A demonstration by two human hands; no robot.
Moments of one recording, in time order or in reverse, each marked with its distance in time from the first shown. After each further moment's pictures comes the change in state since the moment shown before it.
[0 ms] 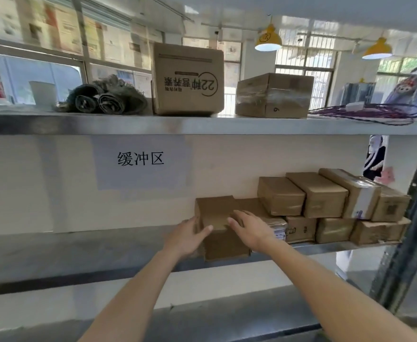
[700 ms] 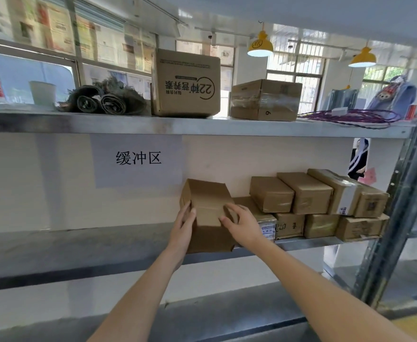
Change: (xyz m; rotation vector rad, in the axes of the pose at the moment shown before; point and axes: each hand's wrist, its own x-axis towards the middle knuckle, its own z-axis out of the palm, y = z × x) left_hand -0.028 0.012 0.011 -0.973 0.158 -0.115; right_hand -0.041 -0.032 -0.004 0.377 0.170 -0.009
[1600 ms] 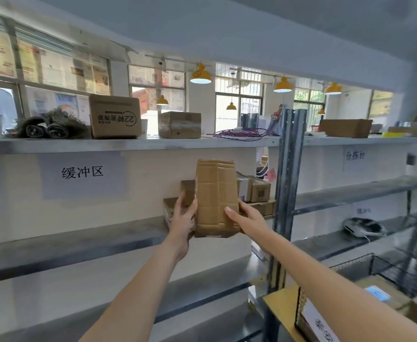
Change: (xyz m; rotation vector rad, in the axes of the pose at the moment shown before) left_hand -0.221 0.081 0.177 -0.231 -0.246 0.000; right_hand -0.245 0.025 -0.229 0.431 0.073 0.102
